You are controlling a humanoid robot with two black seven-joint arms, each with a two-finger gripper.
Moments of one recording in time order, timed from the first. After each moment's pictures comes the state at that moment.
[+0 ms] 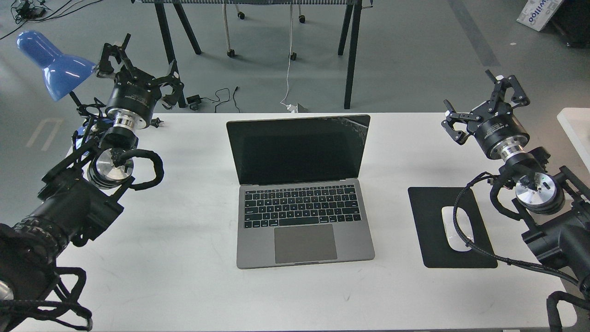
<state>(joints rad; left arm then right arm) -0.82 0.21 -0.80 -0.48 -0.16 -0.49 -0.43 0.59 -0.31 1.14 0.69 -0.06 0.40 0.10</state>
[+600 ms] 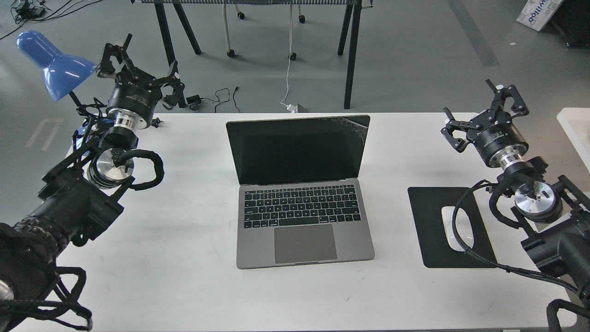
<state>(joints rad) -0.82 0.21 -0.80 -0.48 -0.16 -0.49 -0.43 0.56 -0.31 1.16 0.69 -0.06 0.40 0.11</state>
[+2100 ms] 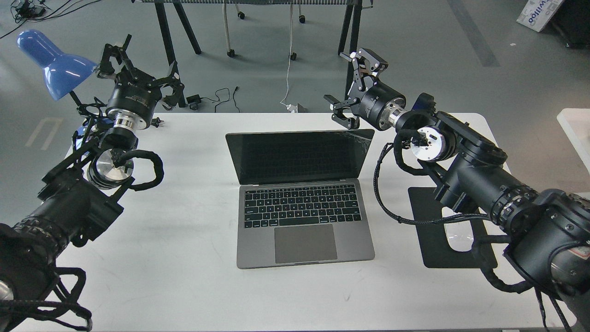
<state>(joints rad) -0.82 0.21 -0.80 -0.48 -0.16 -0.49 -0.43 1.01 0.00 0.58 0.42 -0.07 0.41 0.06</state>
